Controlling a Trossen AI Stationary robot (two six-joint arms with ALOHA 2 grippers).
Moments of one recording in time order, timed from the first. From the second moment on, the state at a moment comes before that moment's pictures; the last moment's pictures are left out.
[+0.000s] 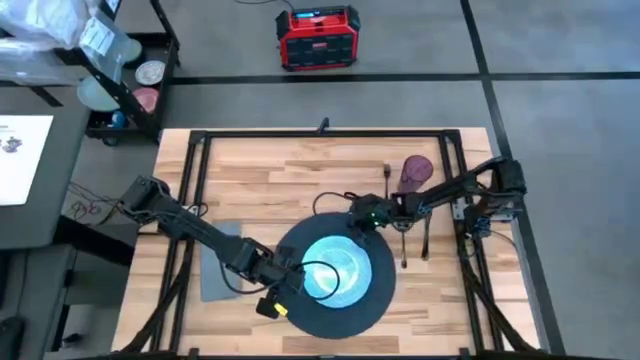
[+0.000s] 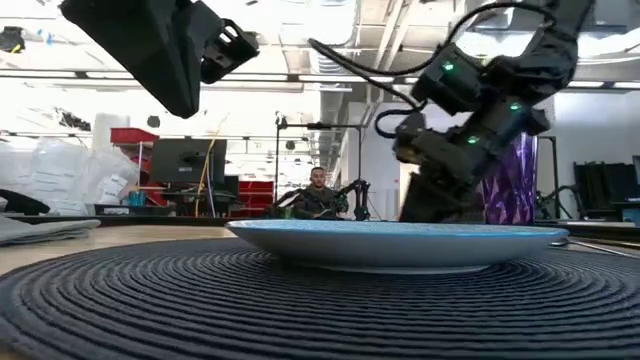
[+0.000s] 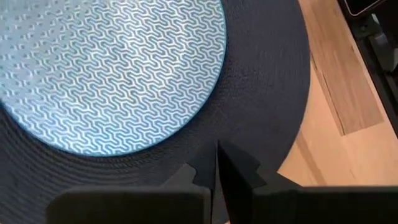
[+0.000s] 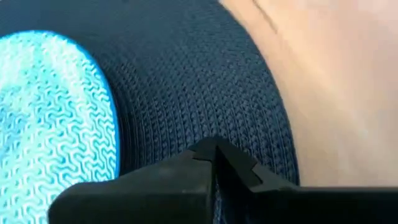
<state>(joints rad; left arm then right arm) -0.49 1.70 1.24 -0.63 -0.10 -0.15 -0.08 1.75 0.65 0.22 0.01 0.40</state>
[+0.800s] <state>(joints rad) -0.53 1.70 1.24 -0.64 -0.30 -0.21 -0.19 1.63 0.68 0.31 0.05 0.23</state>
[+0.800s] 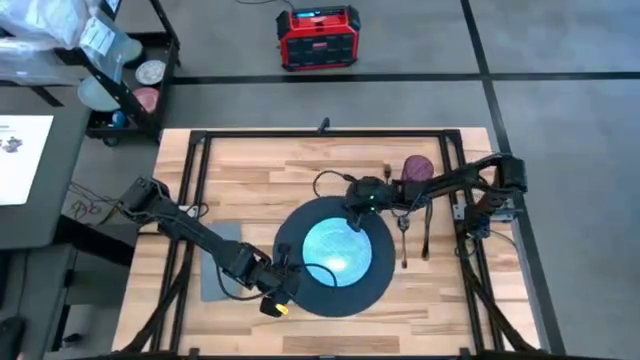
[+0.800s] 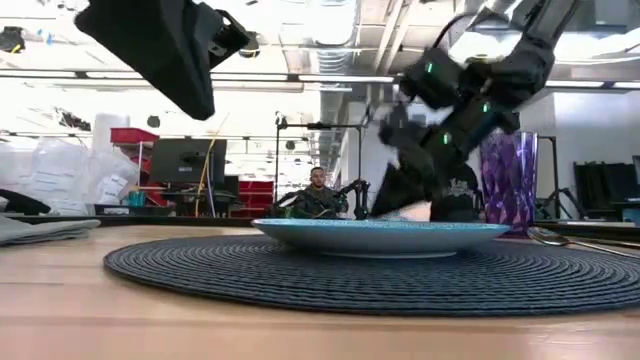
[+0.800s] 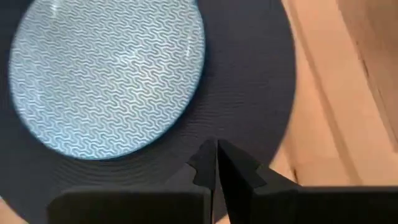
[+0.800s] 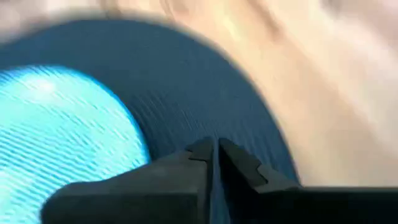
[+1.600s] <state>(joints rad) -0.51 1.70 1.24 -1.19 -0.35 -1.33 0.35 1.18 0.76 -0.33 0.54 0.45</state>
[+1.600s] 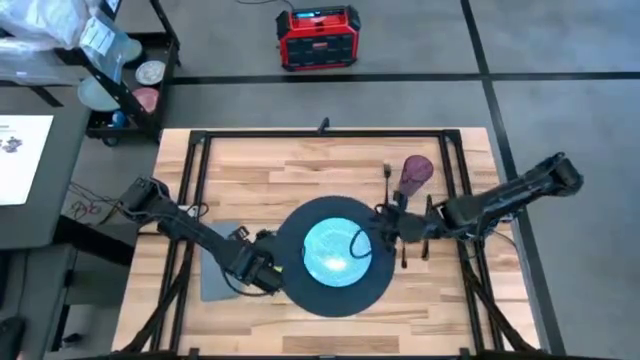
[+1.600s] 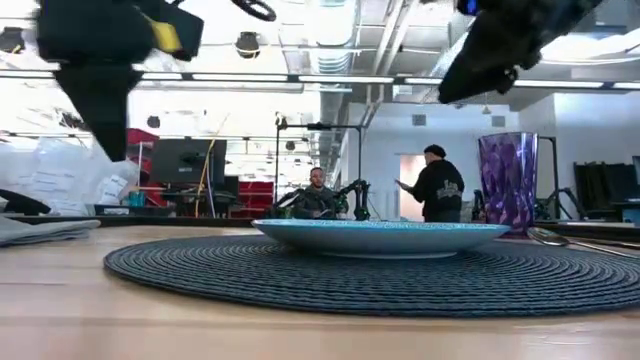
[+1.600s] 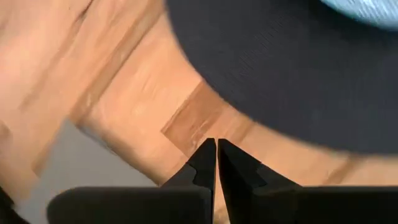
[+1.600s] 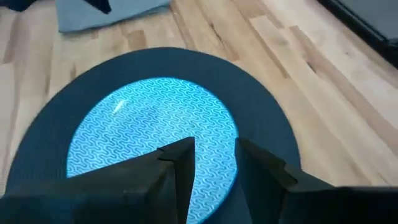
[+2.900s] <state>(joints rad) -0.65 1.70 1.09 -1.00 -0.15 -1.74 0.87 1.14 0.76 -0.51 0.89 0.76</state>
